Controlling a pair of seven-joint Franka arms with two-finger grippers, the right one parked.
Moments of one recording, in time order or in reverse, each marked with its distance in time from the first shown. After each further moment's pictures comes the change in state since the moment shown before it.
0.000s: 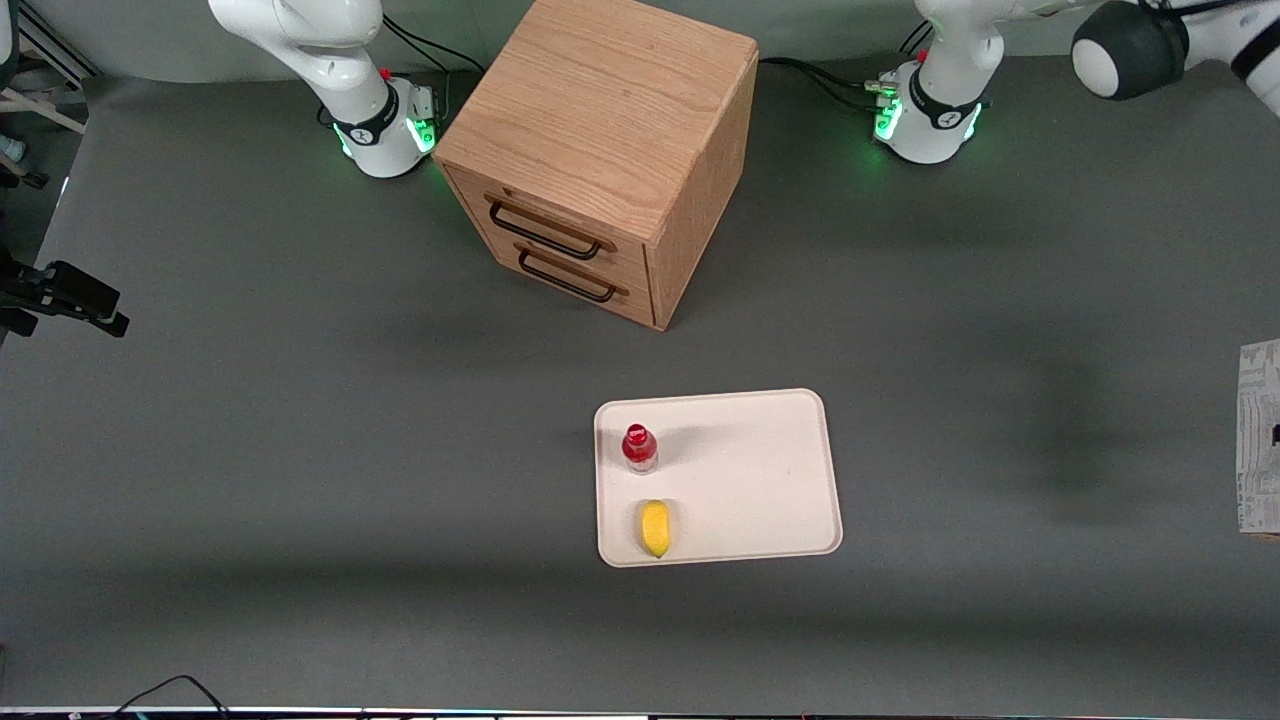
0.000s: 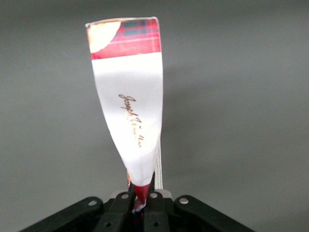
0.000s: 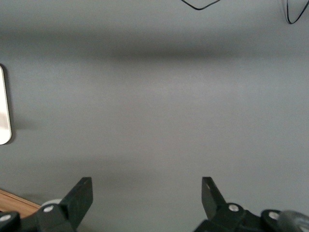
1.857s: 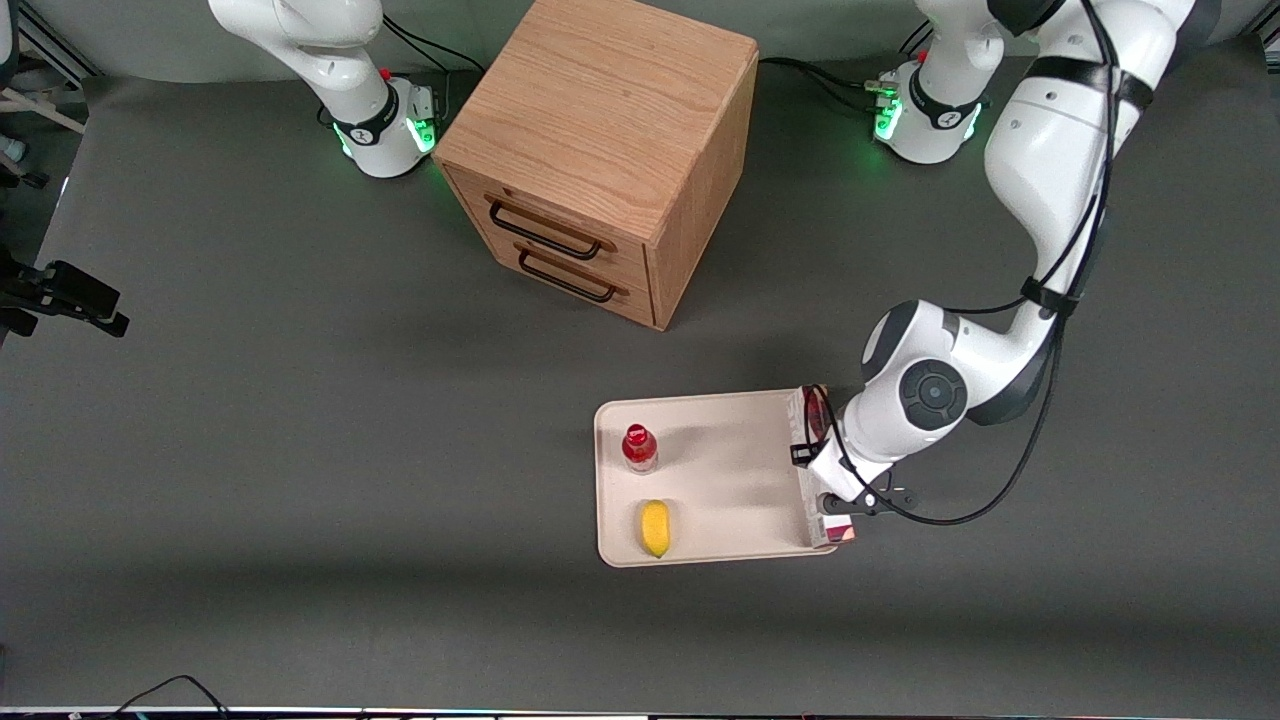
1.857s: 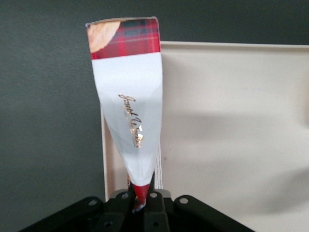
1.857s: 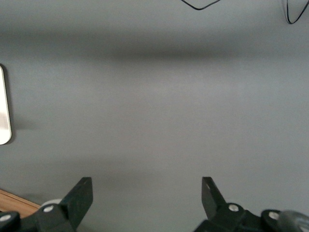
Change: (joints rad) arm -0.045 0.031 -0.919 -0.611 0.530 0.898 -1.113
